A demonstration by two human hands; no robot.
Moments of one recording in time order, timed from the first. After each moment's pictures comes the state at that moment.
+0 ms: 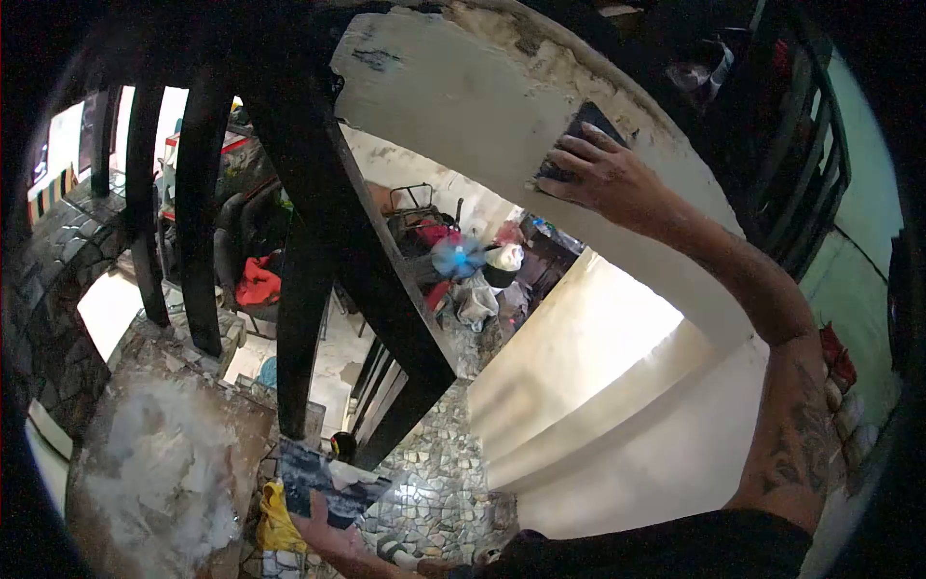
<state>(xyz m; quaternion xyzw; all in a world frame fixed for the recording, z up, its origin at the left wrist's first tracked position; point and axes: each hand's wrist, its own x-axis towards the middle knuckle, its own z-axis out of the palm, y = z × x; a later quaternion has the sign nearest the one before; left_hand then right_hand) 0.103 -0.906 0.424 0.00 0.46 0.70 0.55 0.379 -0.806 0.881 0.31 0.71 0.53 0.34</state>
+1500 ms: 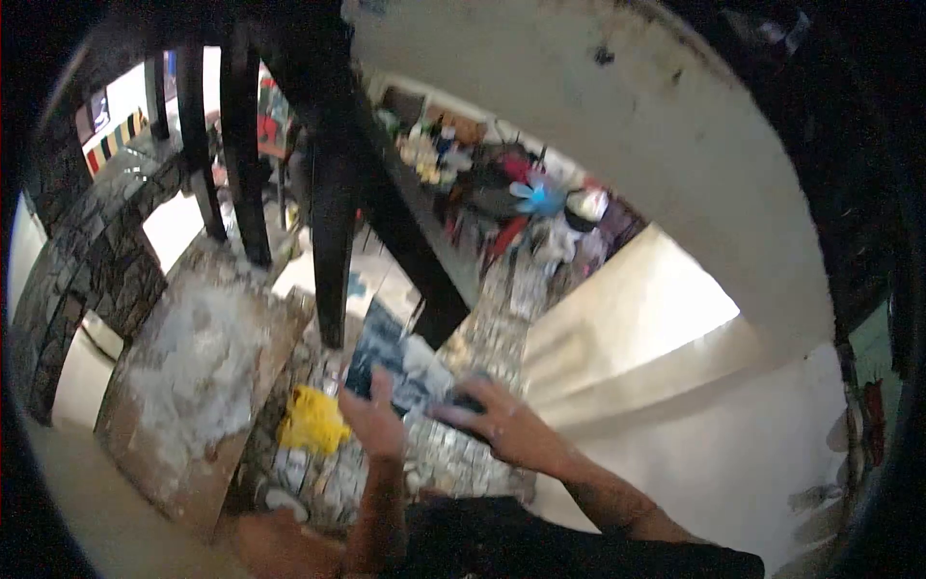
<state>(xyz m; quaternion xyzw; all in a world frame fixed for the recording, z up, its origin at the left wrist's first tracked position) 0.171 -0.925 0.544 0.34 0.54 0.62 0.45 0.342 -0.972 0.616 0.48 0.87 -0.10 -0.09</state>
